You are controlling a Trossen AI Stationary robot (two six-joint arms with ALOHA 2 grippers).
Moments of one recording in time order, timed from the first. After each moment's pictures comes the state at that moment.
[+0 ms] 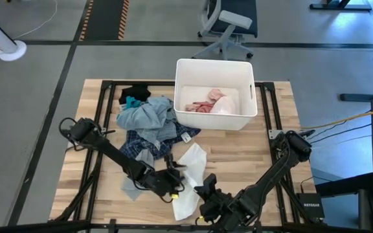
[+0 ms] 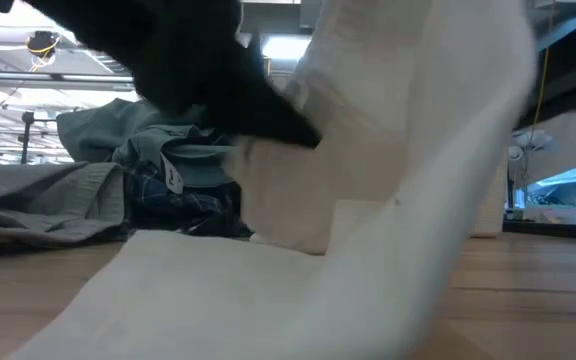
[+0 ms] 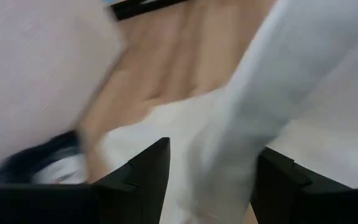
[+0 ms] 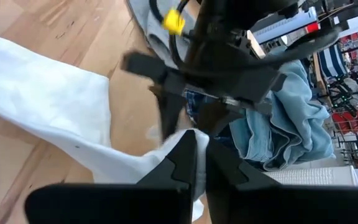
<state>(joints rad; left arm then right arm) -0.55 1.89 1.02 0.21 -0.84 -0.16 0.79 2.01 1.72 -0.84 0.89 0.02</state>
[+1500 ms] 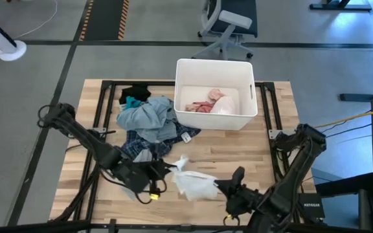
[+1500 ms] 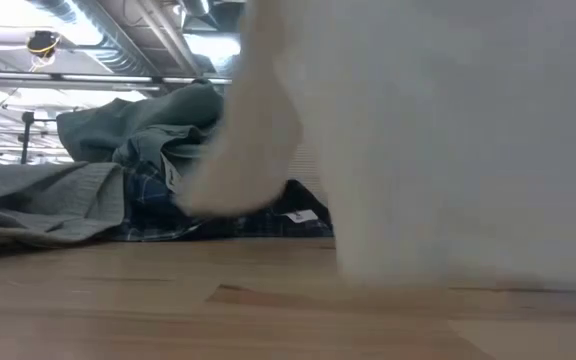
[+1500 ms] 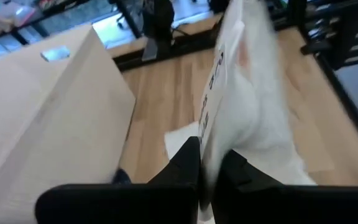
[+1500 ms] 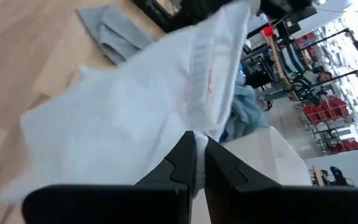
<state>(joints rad) -0.62 1.52 1.38 -0.49 -0.74 -0.11 0.93 1.82 1.72 -1.16 1.07 0.28</state>
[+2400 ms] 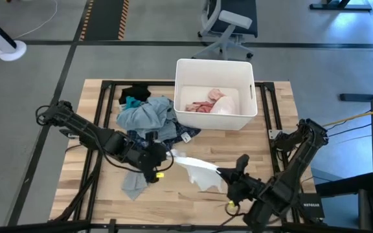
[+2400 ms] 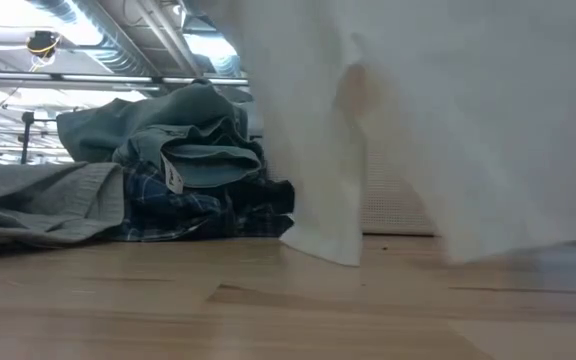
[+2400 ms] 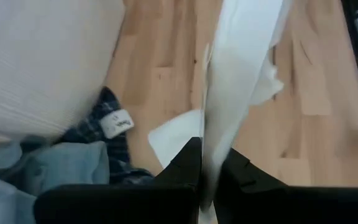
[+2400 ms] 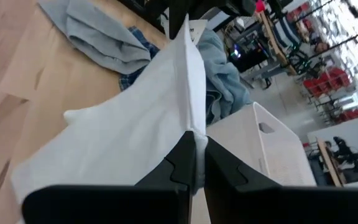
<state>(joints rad) -0.47 1.48 1.38 -0.80 -0.46 -0.37 0.89 1.76 1.72 -1.26 1.06 0.41</state>
